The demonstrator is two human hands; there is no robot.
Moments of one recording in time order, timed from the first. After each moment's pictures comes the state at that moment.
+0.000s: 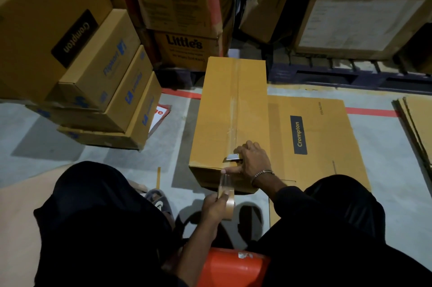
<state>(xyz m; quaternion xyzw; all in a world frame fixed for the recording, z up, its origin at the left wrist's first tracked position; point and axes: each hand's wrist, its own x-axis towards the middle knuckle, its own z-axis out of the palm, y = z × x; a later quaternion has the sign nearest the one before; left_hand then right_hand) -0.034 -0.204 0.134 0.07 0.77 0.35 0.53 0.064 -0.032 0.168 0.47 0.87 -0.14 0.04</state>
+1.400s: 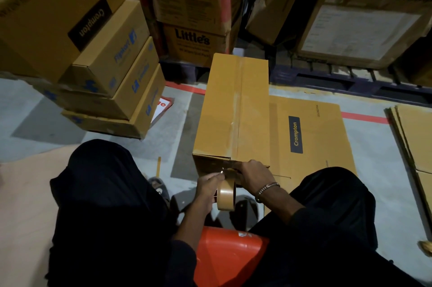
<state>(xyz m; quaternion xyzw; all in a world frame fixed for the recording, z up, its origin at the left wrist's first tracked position) -0.056 -0.203 0.156 0.02 0.70 0.45 0.56 0.077 -0.116 0.225 0.41 0.89 -0.17 0.07</state>
